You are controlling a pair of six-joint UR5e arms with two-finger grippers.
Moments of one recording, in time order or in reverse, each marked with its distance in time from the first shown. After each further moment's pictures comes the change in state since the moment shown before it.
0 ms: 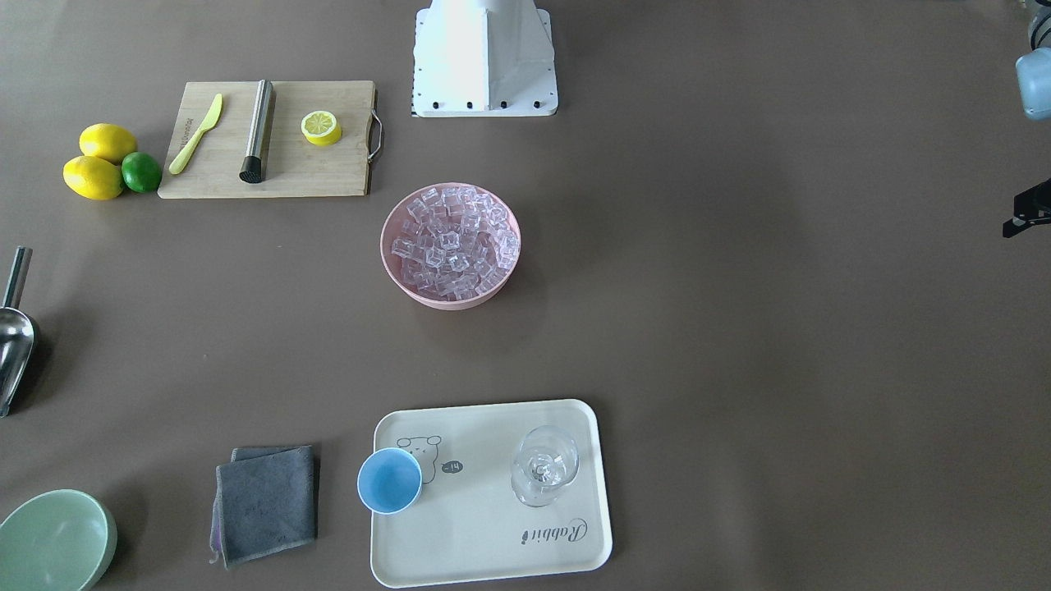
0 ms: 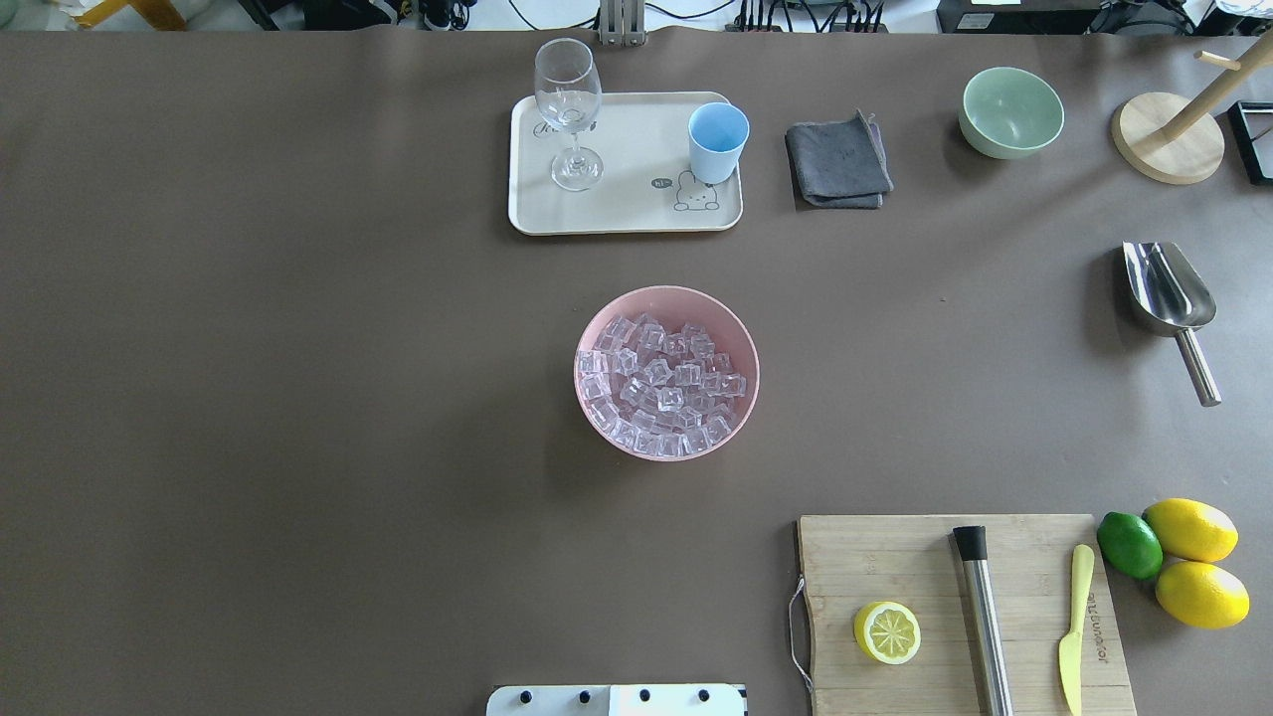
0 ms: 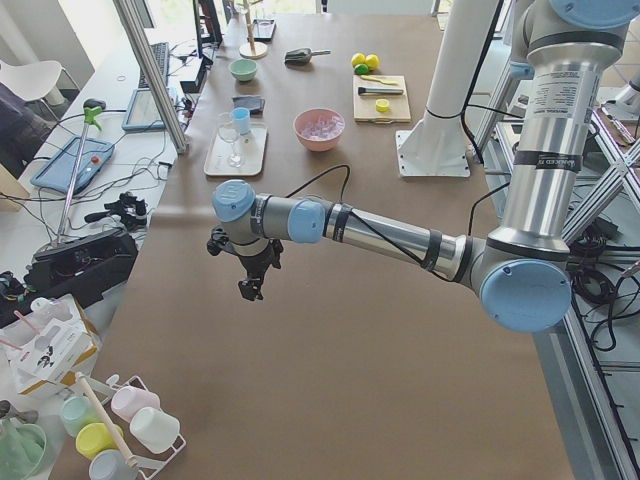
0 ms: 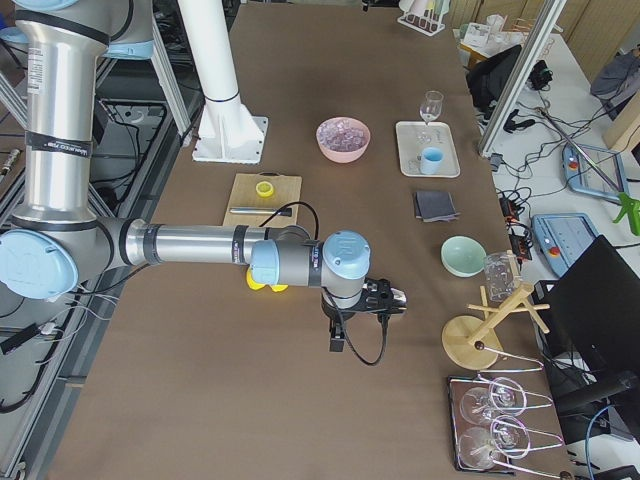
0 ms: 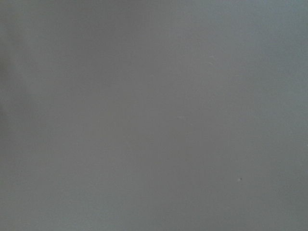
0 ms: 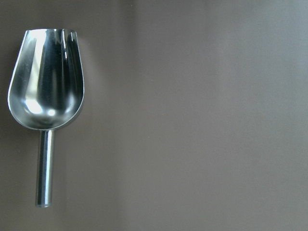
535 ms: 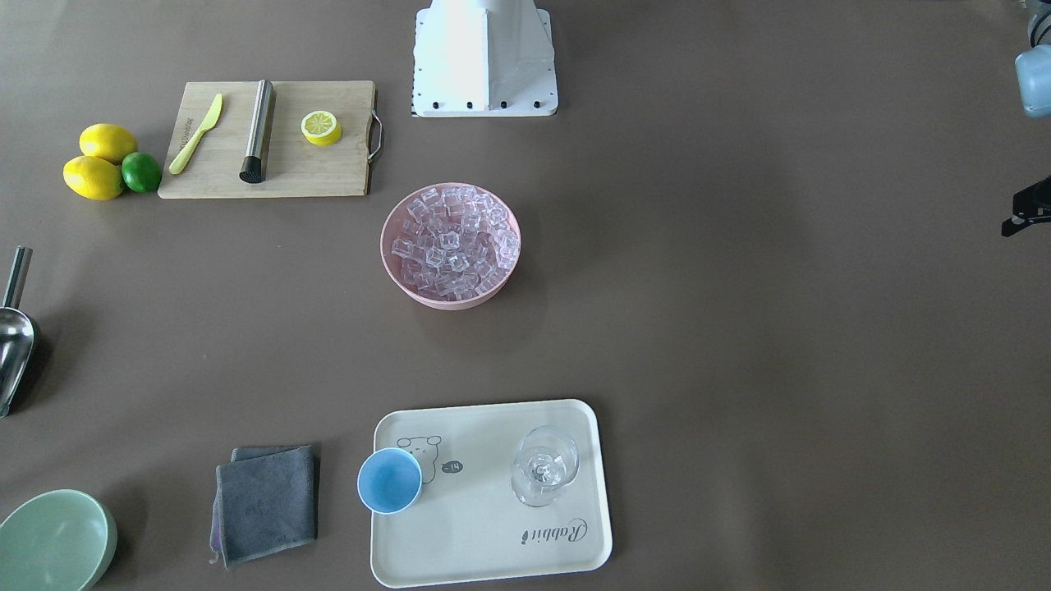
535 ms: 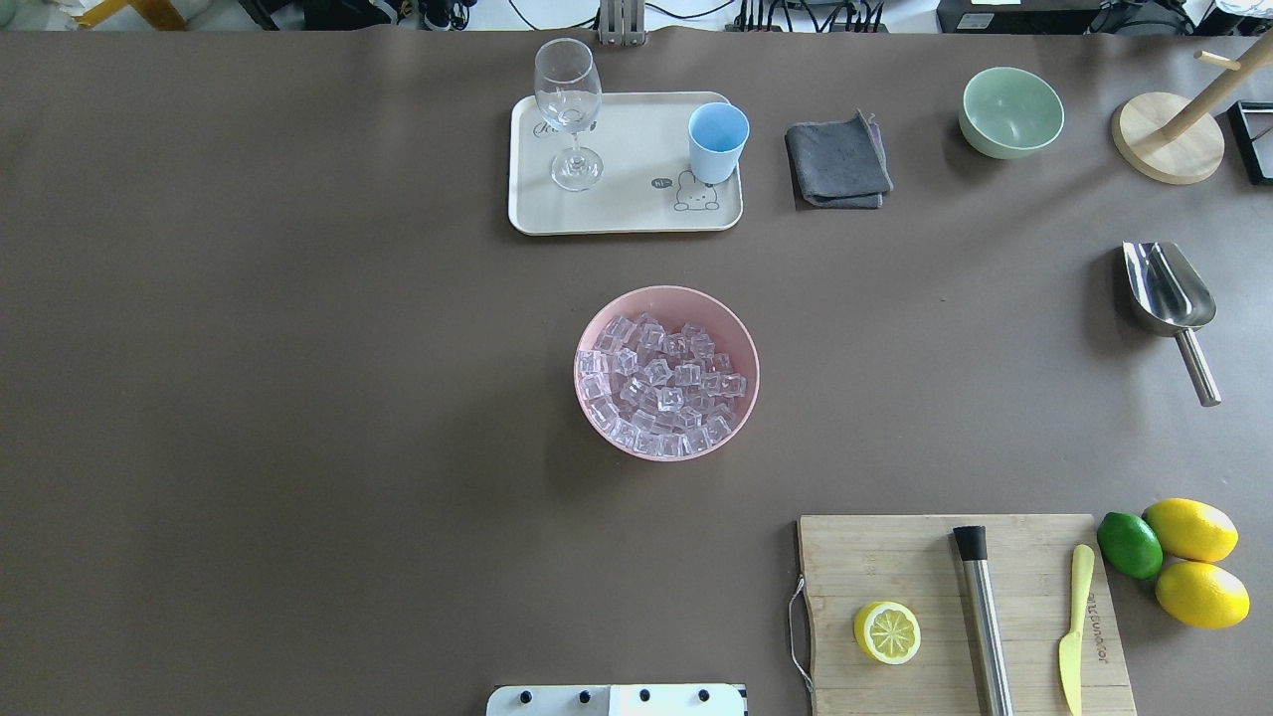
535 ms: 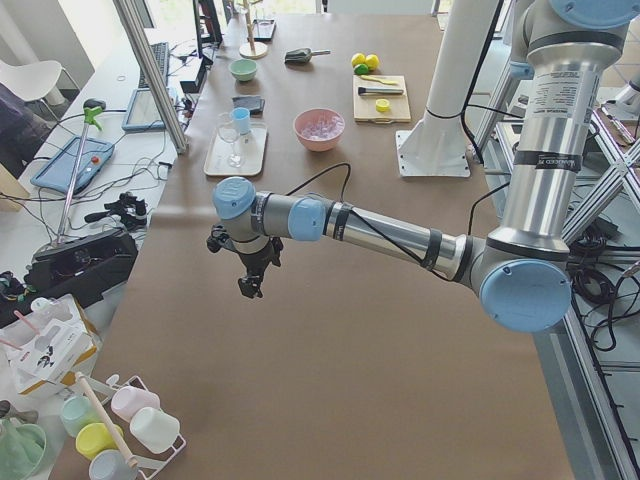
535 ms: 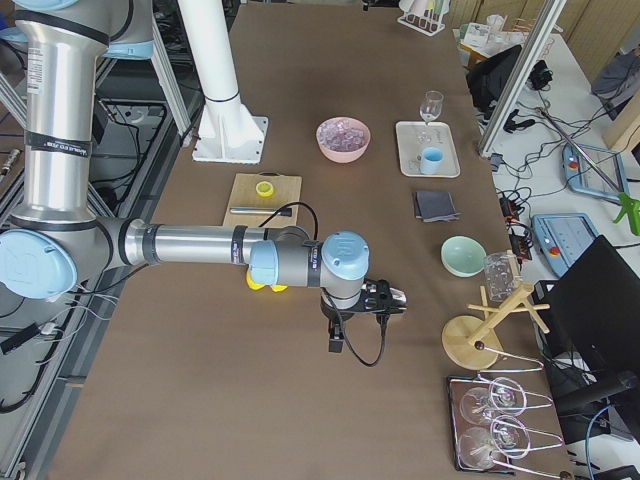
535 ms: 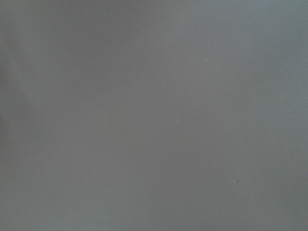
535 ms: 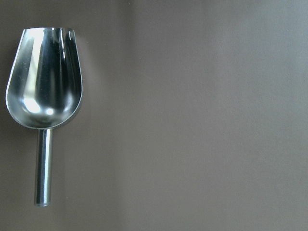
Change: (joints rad) left arm 0.000 -0.001 -0.011 -0.001 -0.003 0.001; right arm 0.000 -0.004 0.001 0.001 -0.001 0.003
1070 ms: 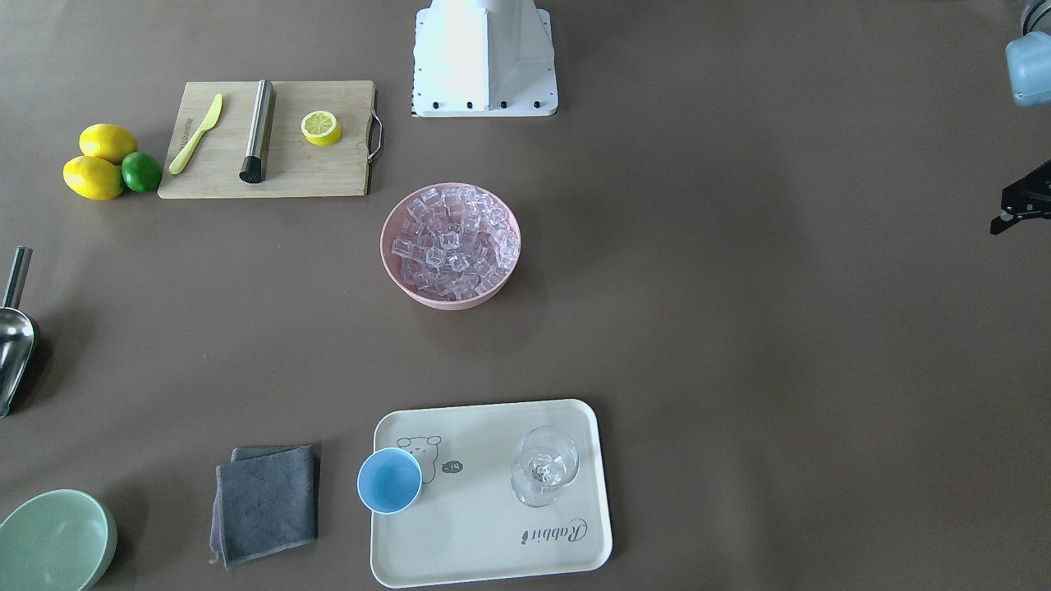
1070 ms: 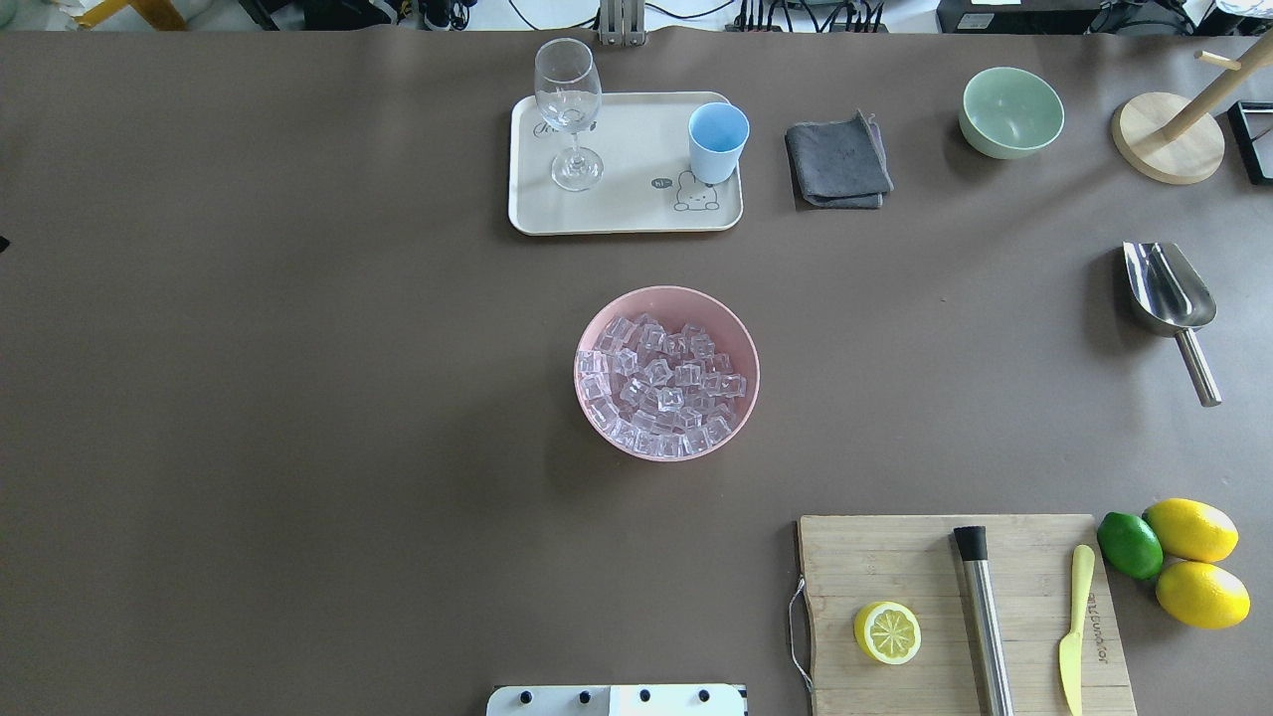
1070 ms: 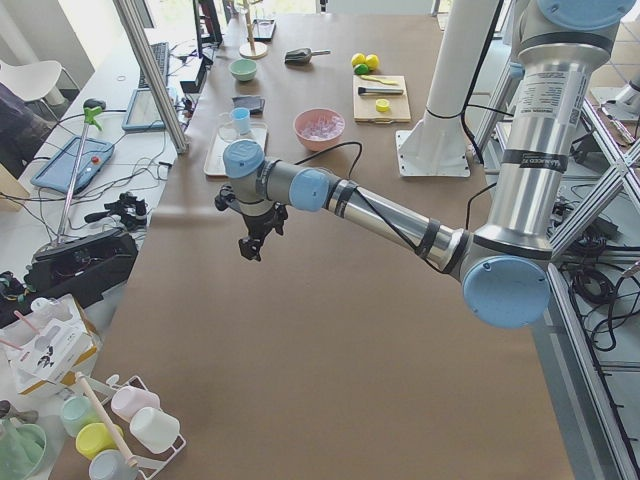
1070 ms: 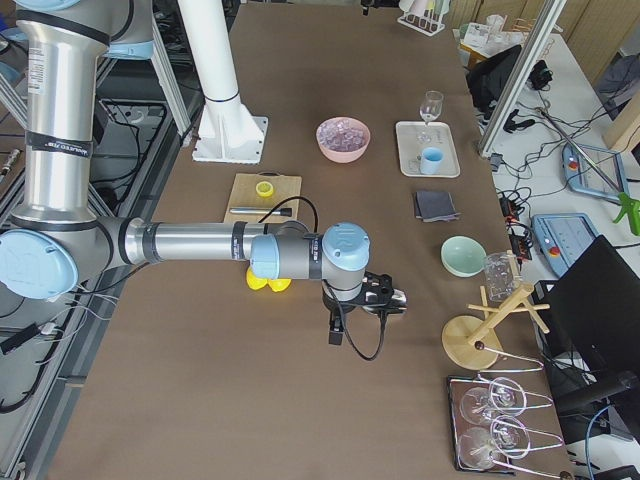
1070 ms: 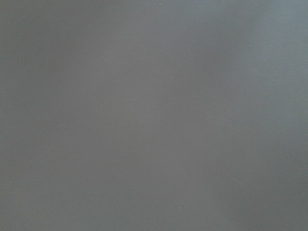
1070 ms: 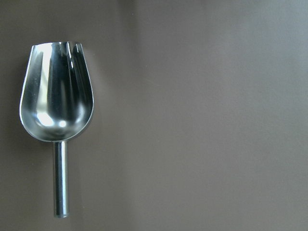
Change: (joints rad) left arm 0.087 -0.032 -0.119 -0.006 -0.003 0.001; right arm -0.012 0.001 0.027 0.004 0.002 0.095
